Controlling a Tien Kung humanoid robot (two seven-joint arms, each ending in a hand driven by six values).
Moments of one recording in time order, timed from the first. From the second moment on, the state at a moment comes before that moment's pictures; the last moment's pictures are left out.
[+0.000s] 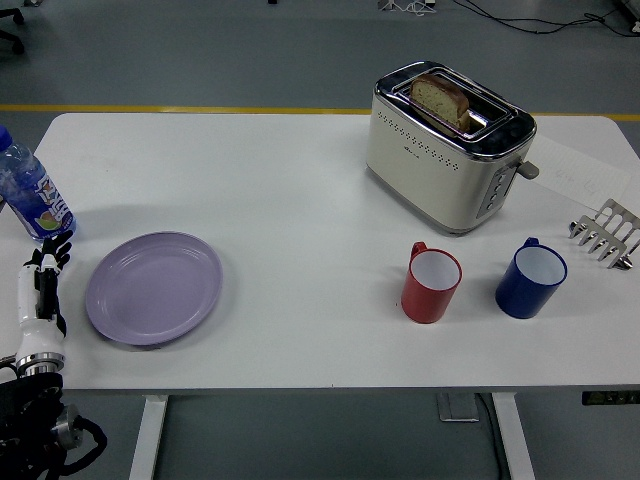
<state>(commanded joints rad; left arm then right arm) -0.20 0.08 -1.44 -0.78 1.00 0.26 -0.65 0.16 -0.02 1.36 0.18 -1.15 -0.13 -0.38</state>
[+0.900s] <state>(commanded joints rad) -0.24 0.05 -1.38 -0.76 0.96 0.25 -0.65 0.16 -0.01 1.35 0.18 -1.15 -0.13 -0.38</state>
